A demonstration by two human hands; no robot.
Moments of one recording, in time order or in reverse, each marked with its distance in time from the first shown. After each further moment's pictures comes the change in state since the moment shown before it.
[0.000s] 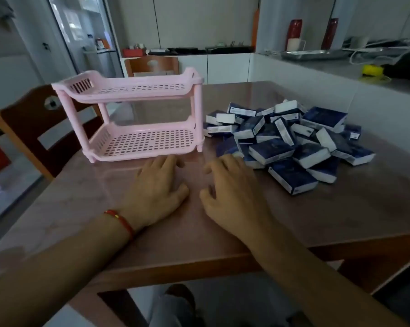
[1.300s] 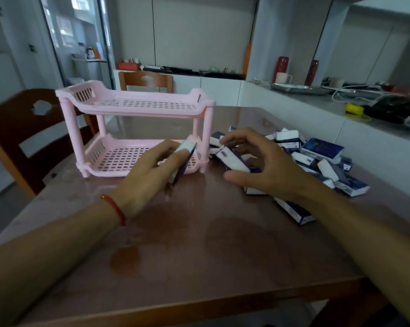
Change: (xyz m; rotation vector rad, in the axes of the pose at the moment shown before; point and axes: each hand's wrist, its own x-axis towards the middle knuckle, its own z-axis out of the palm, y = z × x) left_hand 0.039 -0.018 -0.027 -0.922 0.172 -0.024; right_hand 0.063 0.055 -0.058 0.537 -0.077 -0.215
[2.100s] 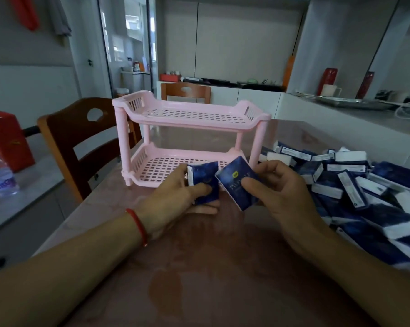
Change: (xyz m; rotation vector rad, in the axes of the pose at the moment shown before) left_hand -0.001 -0.016 -0.023 -0.347 0.012 -0.324; right_hand 0.035 0.015 0.087 0.560 0.368 0.161
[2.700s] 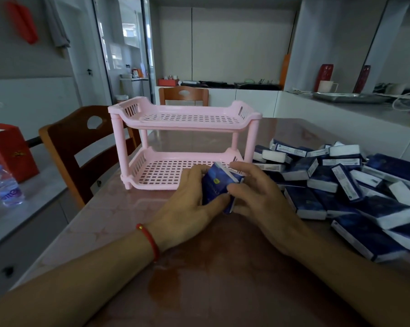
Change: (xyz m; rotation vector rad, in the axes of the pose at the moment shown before) left_hand -0.011 -0.014 0.011 0.639 -0.038 0.351; right_hand -0.004 0.008 0.017 0.112 -0.186 0.141
